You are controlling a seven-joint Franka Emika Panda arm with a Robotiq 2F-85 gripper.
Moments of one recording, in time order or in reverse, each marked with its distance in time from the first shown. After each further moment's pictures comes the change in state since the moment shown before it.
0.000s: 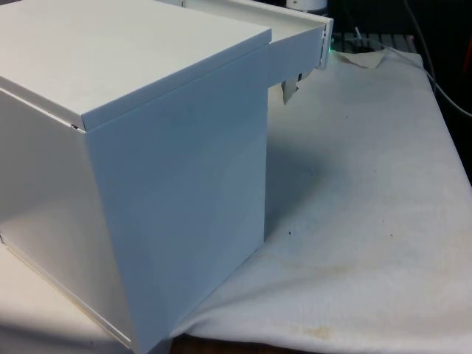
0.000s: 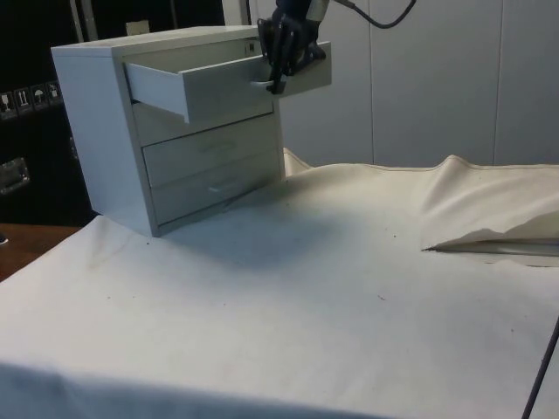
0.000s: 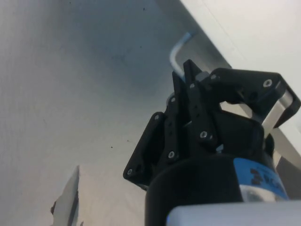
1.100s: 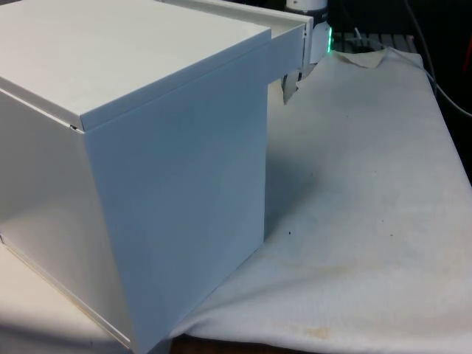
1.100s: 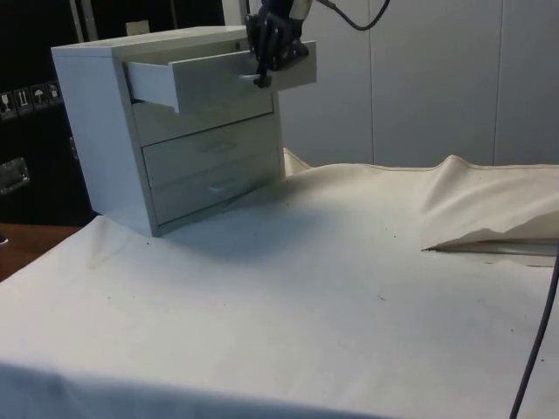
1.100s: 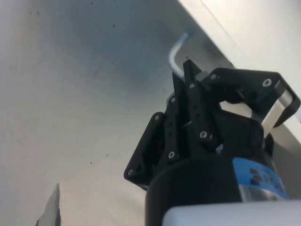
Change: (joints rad) arm 0.008 0.102 -0.040 0.094 0.007 0.032 -0.009
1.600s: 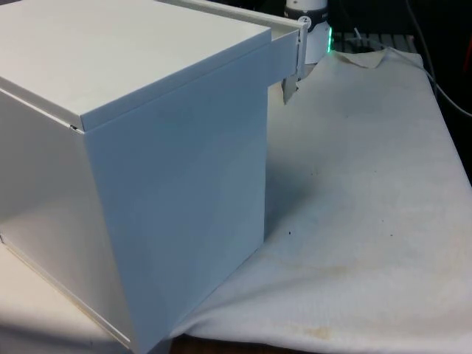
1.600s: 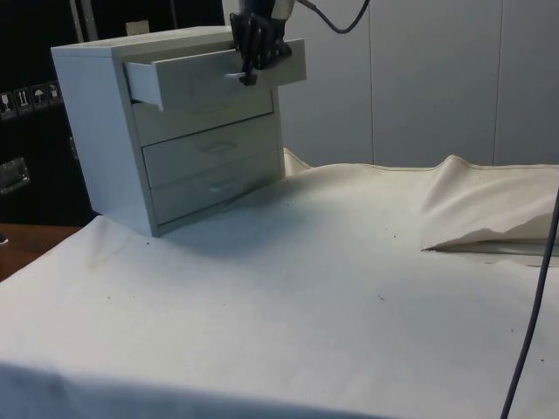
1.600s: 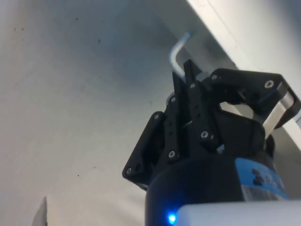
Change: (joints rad) arm 0.009 0.089 0.009 0.082 0.011 0.000 0.029
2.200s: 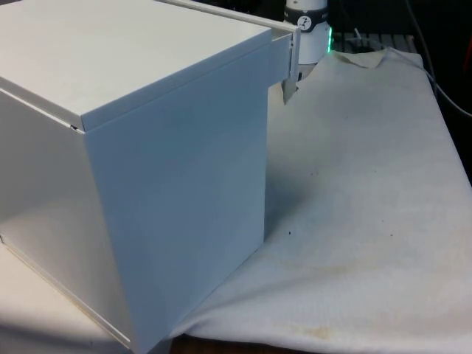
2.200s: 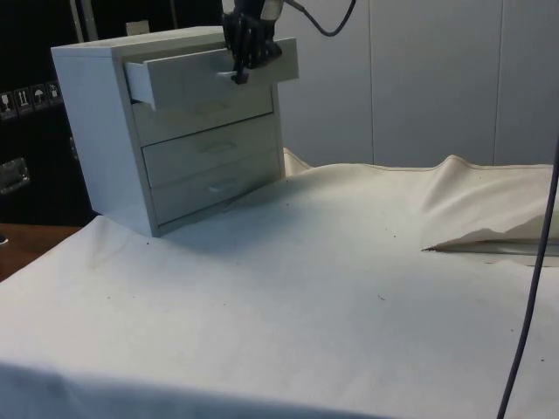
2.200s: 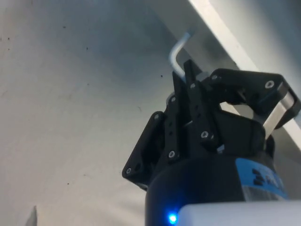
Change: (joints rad) arm 0.002 0.060 -0.003 0.055 0.005 0.001 0.005
